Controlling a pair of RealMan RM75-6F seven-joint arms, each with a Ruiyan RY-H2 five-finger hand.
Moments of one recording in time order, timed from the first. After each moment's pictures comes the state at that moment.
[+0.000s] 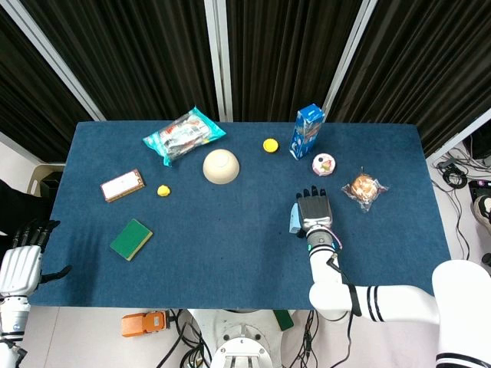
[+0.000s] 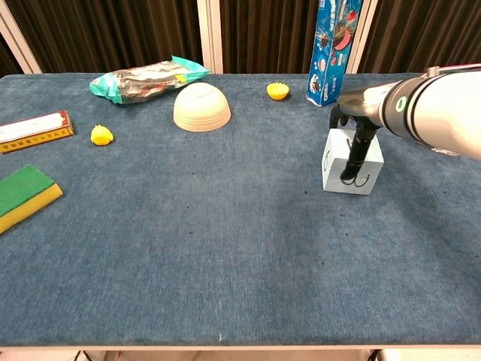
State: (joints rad) left arm -0.05 -1.30 -0.04 -1.33 1.43 1.44 -0.12; right arm 1.01 -1.63 0.32 -1.73 -0.11 1.28 -1.14
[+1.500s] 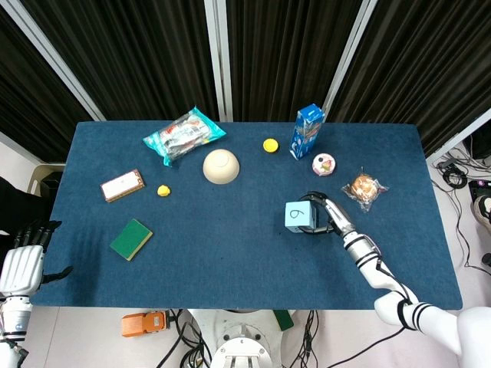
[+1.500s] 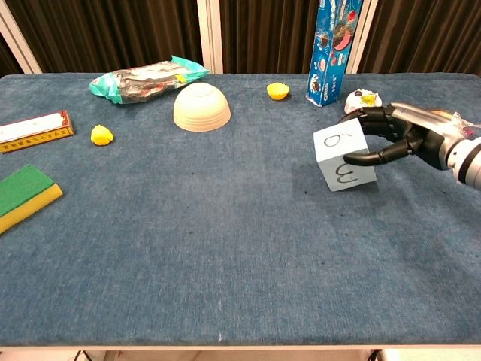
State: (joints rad) left arm -0.05 -1.28 -0.04 -1.41 1.42 1.43 -0.05; right arm 0.59 -1.69 0.11 -0.99 -1.53 0.93 0.97
